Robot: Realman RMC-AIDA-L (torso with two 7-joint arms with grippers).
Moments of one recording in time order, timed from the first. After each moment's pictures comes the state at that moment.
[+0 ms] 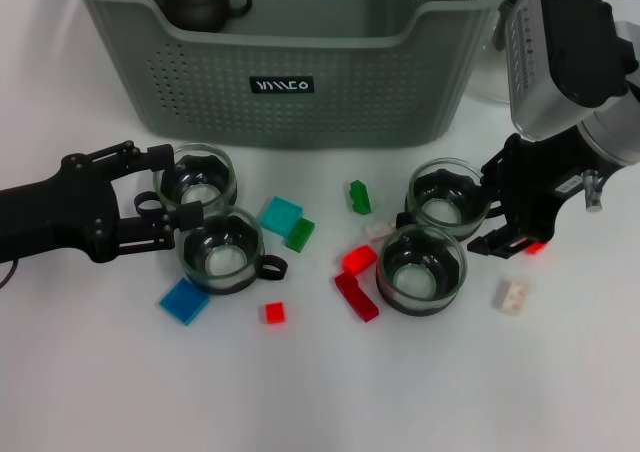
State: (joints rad) left arm -0.39 -2.09 0.33 0.70 2.15 1.85 -1.22; right arm 0.72 2.10 -1.34 -1.19 -2.56 -1.64 1.89
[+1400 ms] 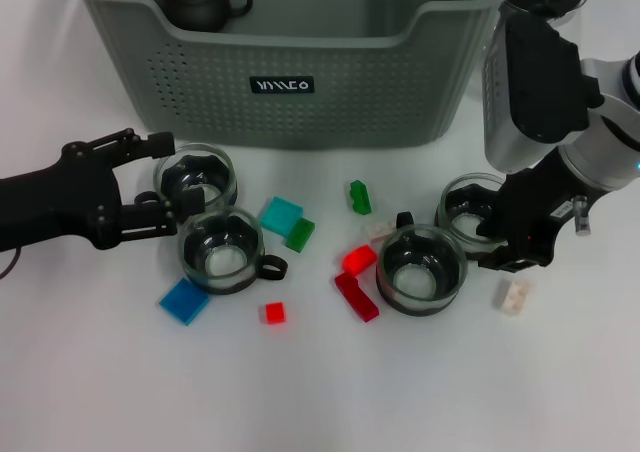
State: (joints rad) left arm -0.41 -2.09 0.32 0.69 2.14 1.84 -1.22; right arm 0.75 2.10 -1.42 -1.07 -2.63 -1.57 1.93
